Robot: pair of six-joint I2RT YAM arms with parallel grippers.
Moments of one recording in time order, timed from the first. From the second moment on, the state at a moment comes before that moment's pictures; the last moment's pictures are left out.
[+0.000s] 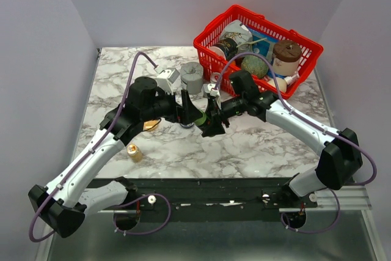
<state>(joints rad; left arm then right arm) -0.60 1.03 1.08 -0.47 0.37 -0.48 0.66 1.49 1.19 -0.44 -1.02 -0.43</state>
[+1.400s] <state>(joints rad) -0.63 1.08 1.17 -0.58 0.65 -0.02 0.67 1.49 1.19 -0.42 -1.15 -0.44</state>
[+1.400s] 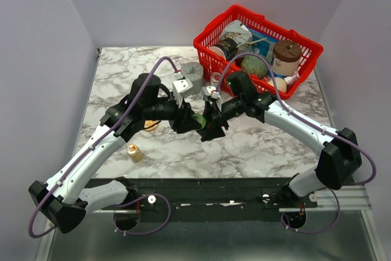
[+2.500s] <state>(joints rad) -0.54 1.04 1.12 -0.50 0.56 -0.47 0.66 1.51 1.19 -0.38 -1.17 -0.34</state>
